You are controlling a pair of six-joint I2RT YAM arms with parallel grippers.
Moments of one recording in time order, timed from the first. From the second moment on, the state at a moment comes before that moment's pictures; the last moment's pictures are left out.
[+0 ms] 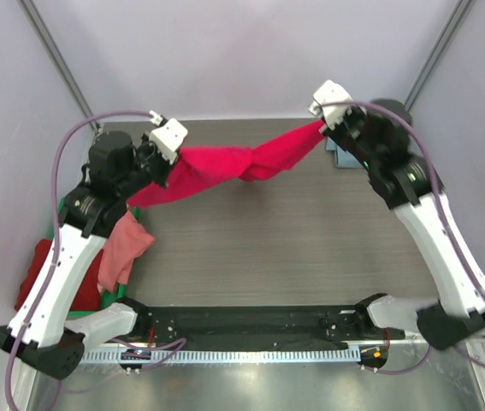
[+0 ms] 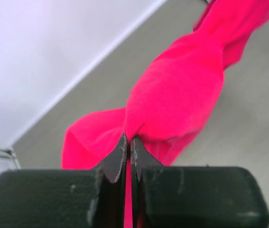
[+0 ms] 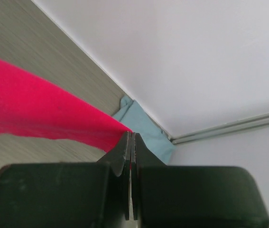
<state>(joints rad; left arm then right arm) -0.41 1.13 1.45 -0.61 0.15 0.40 0.41 1.32 1.65 -0.56 0.15 -0.68</state>
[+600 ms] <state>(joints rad) -0.40 1.58 1.34 -0.55 0.02 0.41 0.34 1.56 1.45 -0.44 0.05 -0.61</state>
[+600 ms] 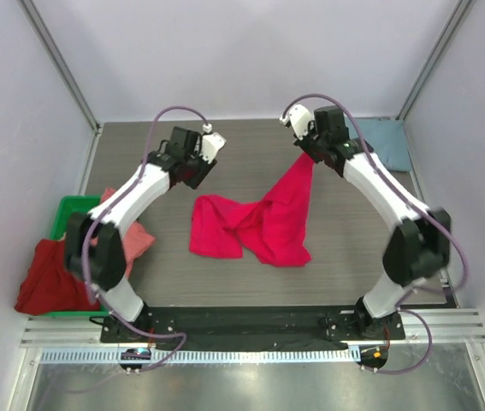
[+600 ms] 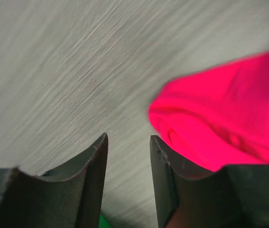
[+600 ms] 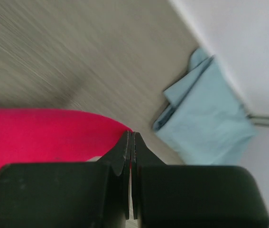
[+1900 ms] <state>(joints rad) -0.79 1.94 1.40 -0.91 0.31 0.52 0.18 1.91 1.52 -0.44 -0.15 -0.47</state>
